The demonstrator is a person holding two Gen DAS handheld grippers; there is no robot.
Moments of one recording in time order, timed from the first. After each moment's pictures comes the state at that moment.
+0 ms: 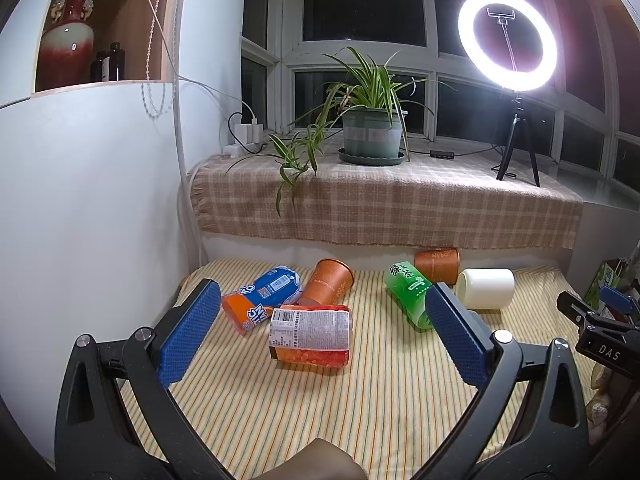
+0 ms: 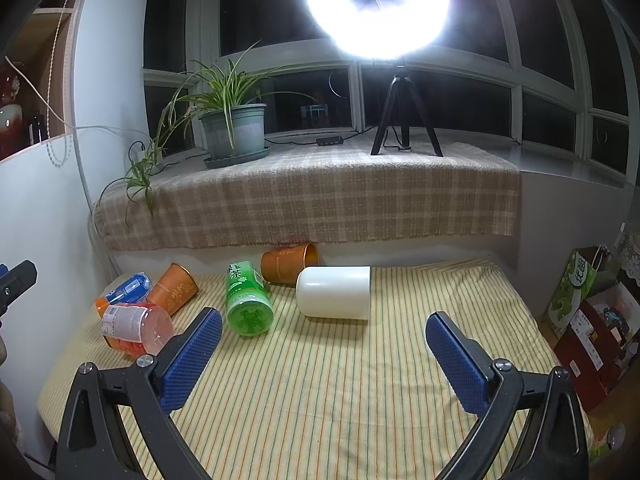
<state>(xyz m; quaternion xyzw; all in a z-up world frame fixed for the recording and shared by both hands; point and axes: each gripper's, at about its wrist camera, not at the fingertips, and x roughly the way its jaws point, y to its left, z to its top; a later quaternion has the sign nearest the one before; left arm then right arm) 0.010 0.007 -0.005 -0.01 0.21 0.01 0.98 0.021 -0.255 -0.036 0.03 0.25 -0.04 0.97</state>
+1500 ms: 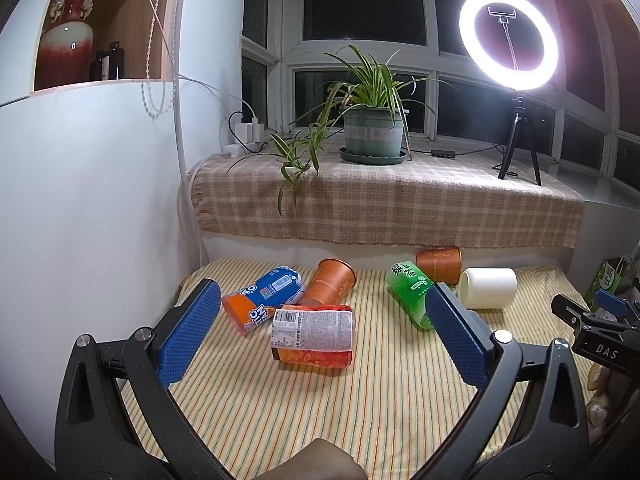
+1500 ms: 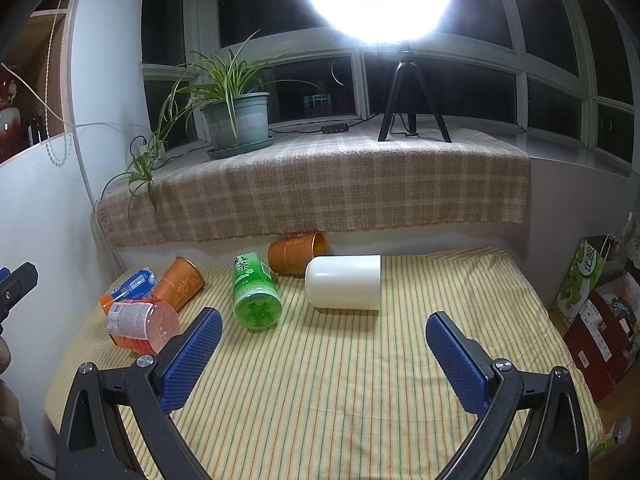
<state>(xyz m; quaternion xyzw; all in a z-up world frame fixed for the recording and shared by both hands) 0.012 0.007 -0.008 -0.01 0.21 0.01 0.98 0.029 -0.252 -0.042 0.05 0.27 -0.03 0.96</state>
